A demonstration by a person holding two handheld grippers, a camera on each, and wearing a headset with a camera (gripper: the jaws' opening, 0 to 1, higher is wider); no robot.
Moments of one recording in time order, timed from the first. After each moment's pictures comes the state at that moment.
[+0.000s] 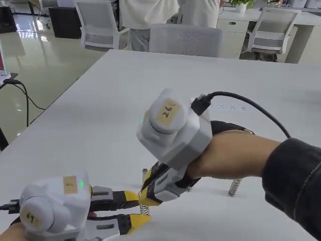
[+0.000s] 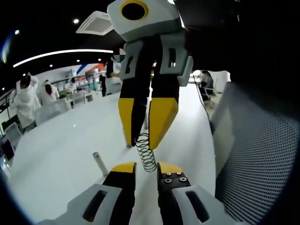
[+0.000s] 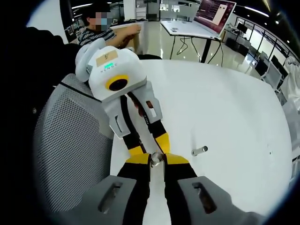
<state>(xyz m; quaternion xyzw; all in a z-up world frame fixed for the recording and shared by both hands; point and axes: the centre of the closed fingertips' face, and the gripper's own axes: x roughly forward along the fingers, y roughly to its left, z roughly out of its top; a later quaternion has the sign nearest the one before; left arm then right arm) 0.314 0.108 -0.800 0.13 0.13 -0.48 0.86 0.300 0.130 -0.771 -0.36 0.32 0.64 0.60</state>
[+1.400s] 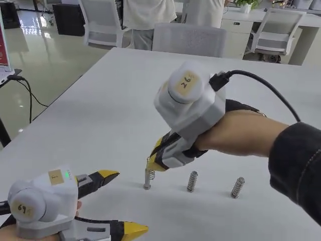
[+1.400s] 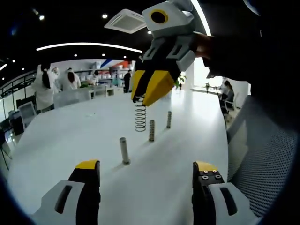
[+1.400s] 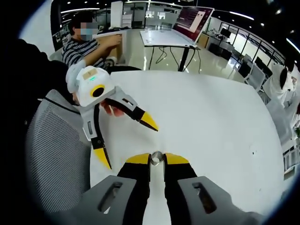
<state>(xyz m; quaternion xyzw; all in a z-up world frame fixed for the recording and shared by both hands) 0.334 0.144 -0.805 0.07 0.14 -0.39 0.91 0.363 0.136 -0.742 -0.34 0.28 0.60 0.67</state>
